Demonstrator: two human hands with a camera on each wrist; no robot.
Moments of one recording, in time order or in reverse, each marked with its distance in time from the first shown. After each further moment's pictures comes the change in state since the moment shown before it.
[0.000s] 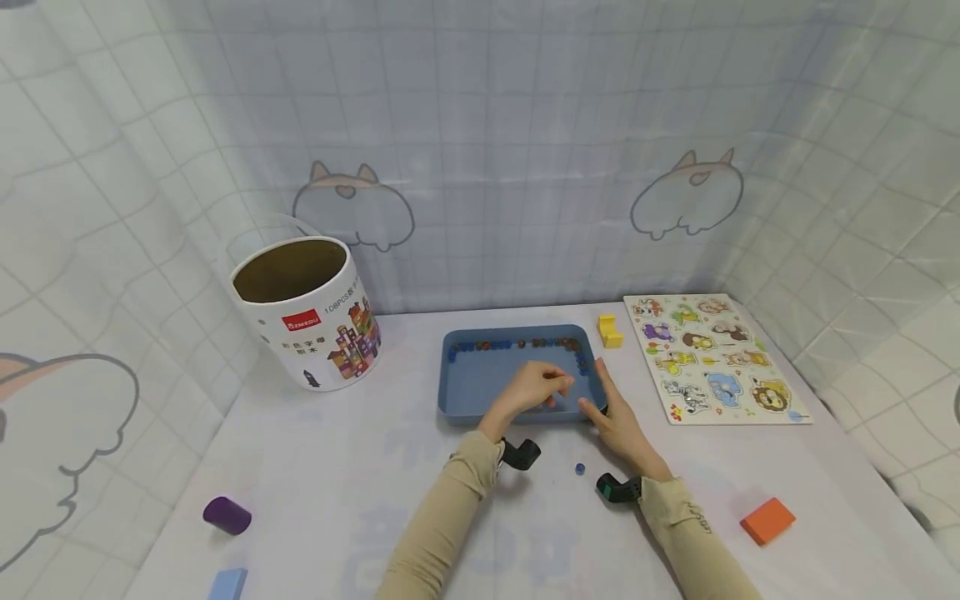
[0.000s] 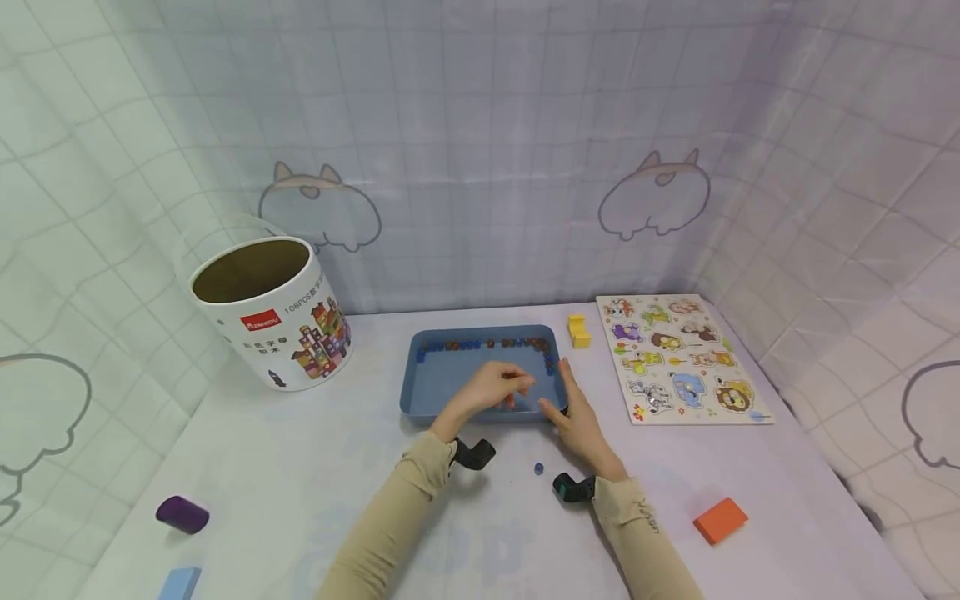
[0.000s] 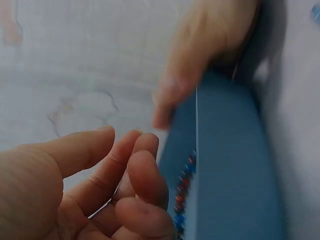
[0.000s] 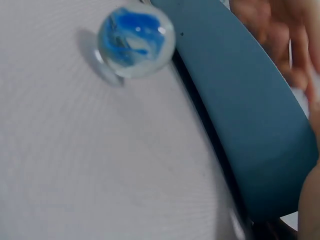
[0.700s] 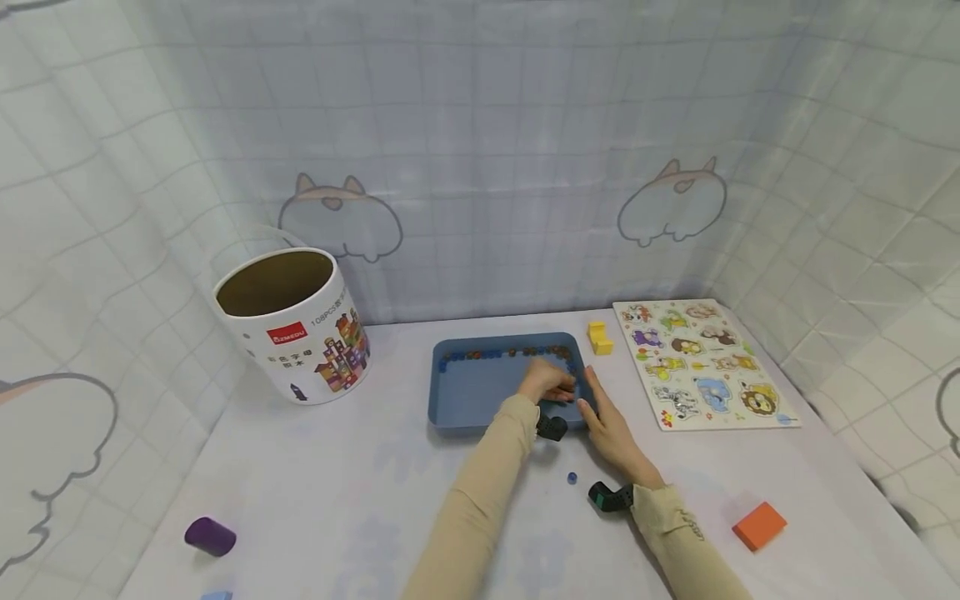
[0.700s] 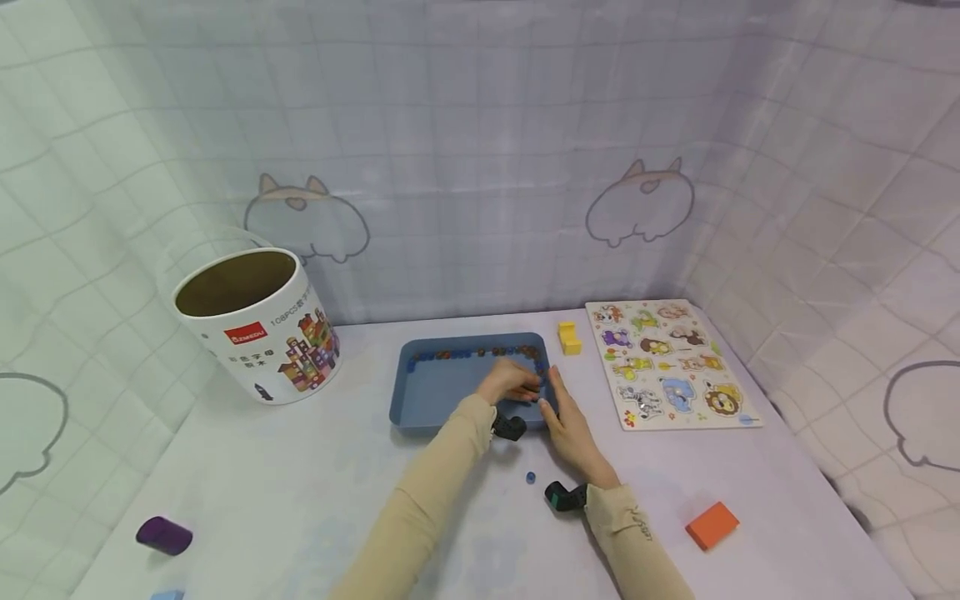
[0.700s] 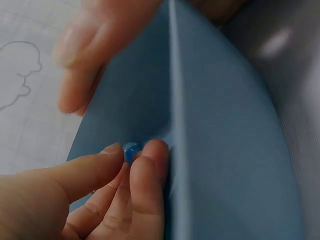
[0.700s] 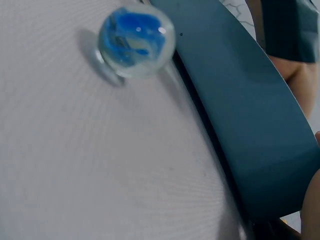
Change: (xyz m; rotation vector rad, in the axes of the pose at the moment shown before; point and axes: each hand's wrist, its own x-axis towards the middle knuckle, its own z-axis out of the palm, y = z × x) left_hand 0.073 0.001 0.036 -0.404 0.191 -0.428; right_hand 0.002 0.001 0.003 0.013 0.041 -0.014
